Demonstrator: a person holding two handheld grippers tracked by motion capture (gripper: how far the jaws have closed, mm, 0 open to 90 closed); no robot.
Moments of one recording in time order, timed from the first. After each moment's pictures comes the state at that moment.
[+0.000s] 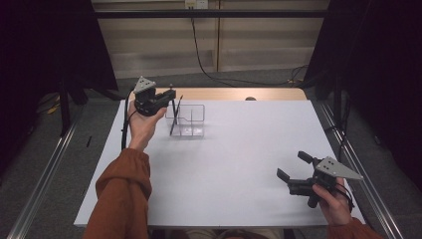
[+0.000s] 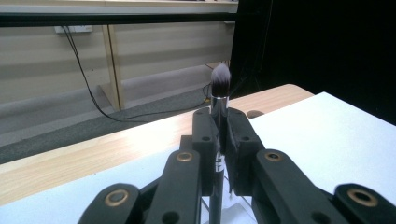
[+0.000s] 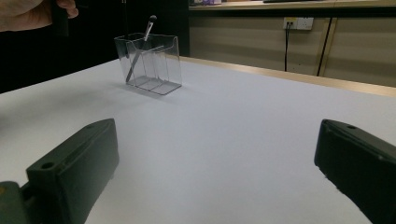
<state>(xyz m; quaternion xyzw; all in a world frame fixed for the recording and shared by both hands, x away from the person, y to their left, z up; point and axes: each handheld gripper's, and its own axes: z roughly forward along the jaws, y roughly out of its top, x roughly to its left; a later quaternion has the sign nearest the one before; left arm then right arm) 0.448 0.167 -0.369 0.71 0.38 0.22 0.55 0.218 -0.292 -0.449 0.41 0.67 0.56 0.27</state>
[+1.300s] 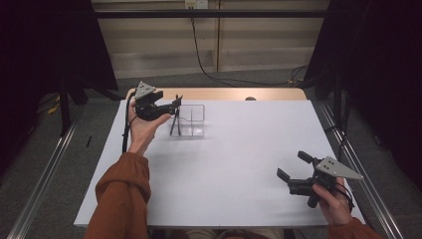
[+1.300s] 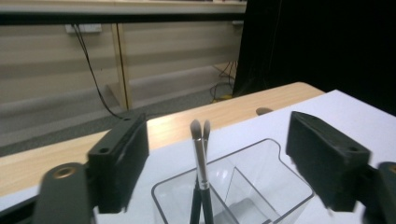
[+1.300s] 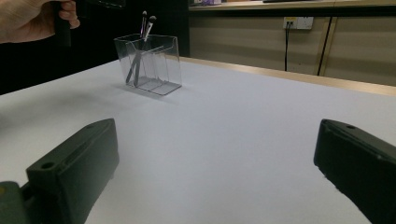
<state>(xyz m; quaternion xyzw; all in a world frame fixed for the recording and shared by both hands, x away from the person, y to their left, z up) 0.445 0.169 -0.384 0.71 0.38 0.24 0.55 0.219 -0.293 -0.450 0.41 0.67 0.56 0.27</state>
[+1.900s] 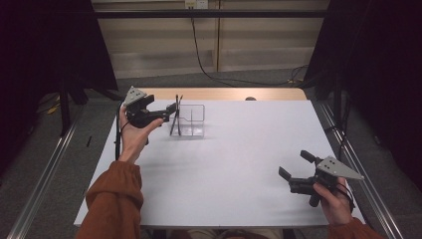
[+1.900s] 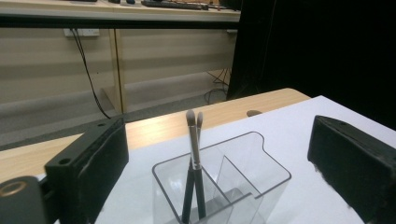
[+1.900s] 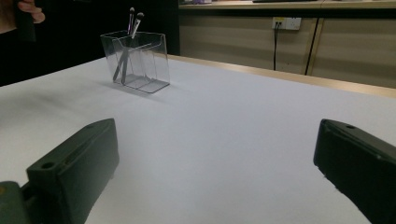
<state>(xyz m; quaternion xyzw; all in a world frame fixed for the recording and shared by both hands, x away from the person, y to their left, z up) 0.417 0.188 -0.376 0.70 0.38 0.23 0.56 0.220 -0.297 -0.451 0.42 0.66 0.55 0.29</state>
